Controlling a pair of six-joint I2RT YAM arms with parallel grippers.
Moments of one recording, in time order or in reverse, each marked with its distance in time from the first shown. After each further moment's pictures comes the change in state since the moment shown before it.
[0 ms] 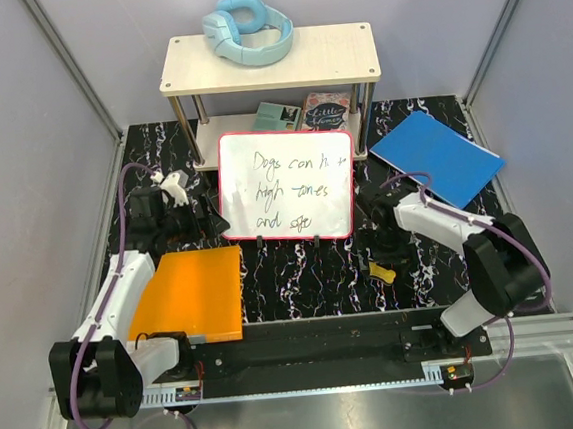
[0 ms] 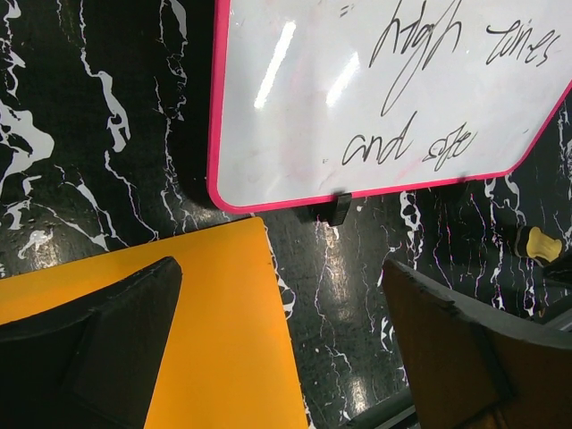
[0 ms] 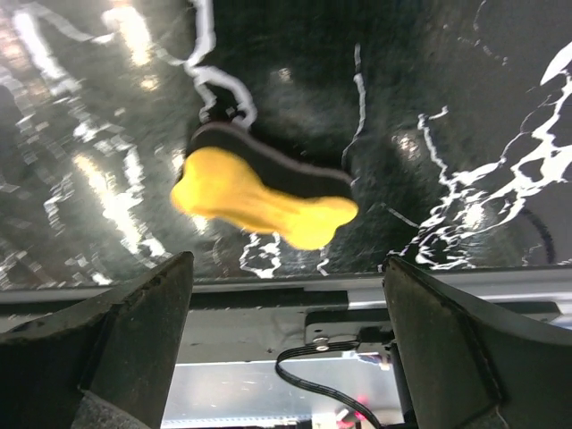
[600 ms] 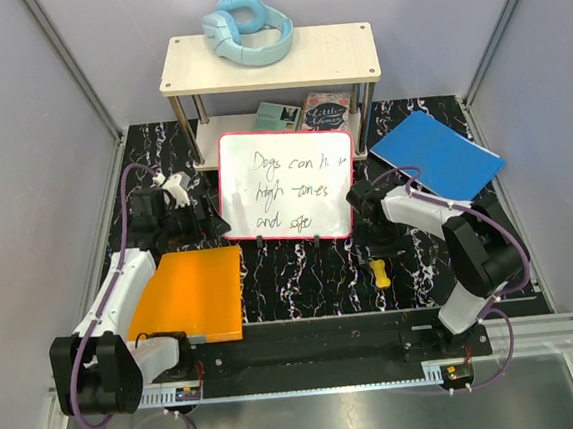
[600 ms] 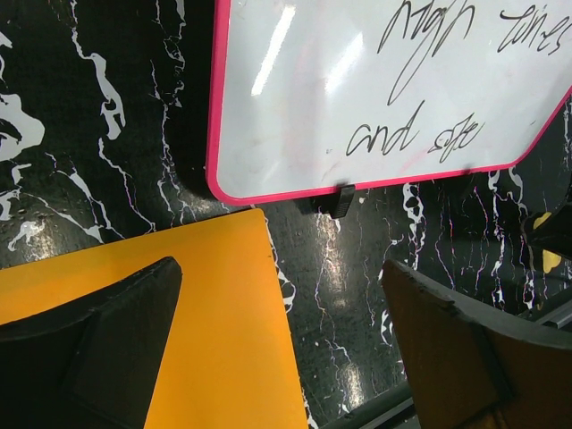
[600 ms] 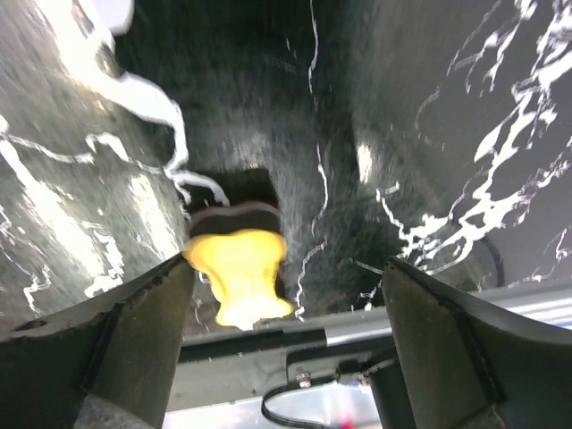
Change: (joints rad) left arm 0.000 0.021 0.000 -0.015 0.007 0.000; right arm 0.004 0.151 0.068 0.027 0.134 -0.014
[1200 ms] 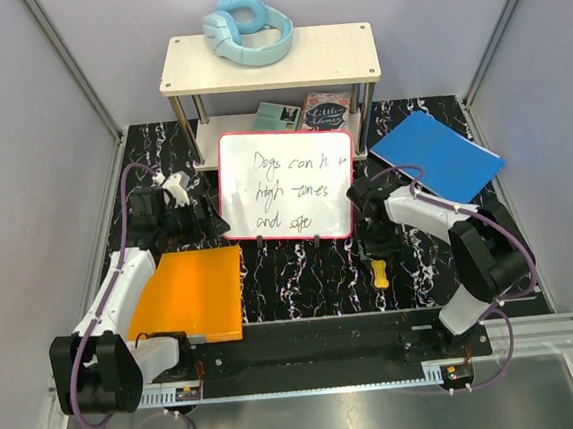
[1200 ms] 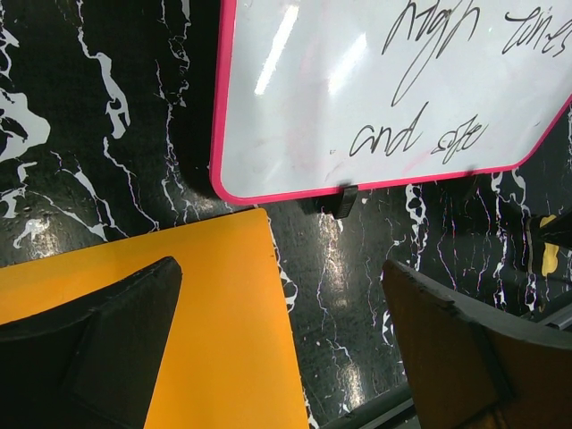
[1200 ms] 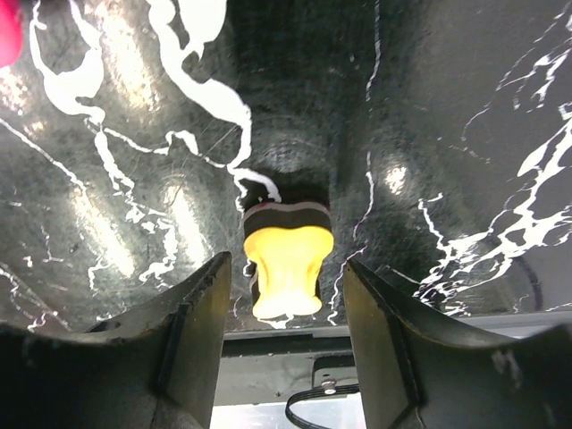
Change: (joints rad) left arm 0.000 0.004 0.007 -0.010 -0.010 0.000; right arm 0.000 -0.037 -0.002 0.061 -0.063 0.004
